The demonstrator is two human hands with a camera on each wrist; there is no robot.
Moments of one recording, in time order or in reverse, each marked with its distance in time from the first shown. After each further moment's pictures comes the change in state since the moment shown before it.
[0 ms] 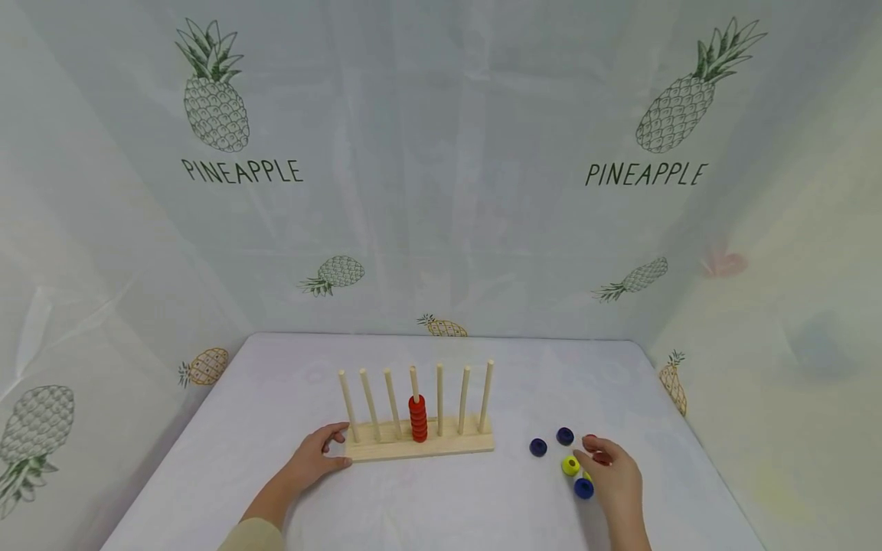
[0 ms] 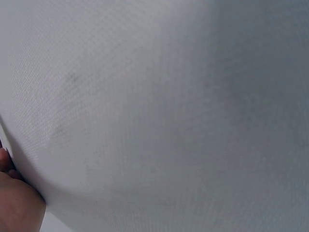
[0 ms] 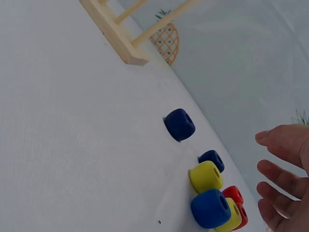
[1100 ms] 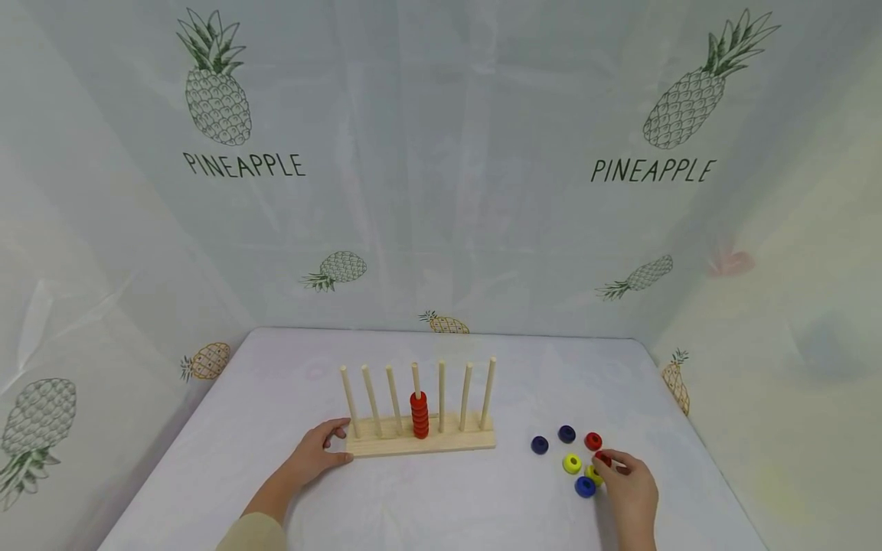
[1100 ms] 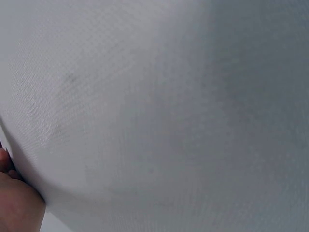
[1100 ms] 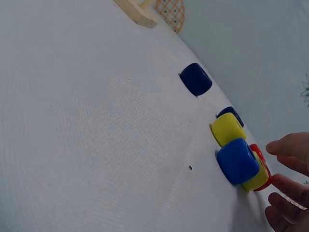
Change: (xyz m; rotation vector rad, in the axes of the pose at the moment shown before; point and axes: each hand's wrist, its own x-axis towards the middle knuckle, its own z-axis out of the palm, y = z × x) left_hand 0.002 -0.003 0.000 -0.010 0.005 0.006; right_hand 0.016 0.032 0.007 -0.020 0.079 0.216
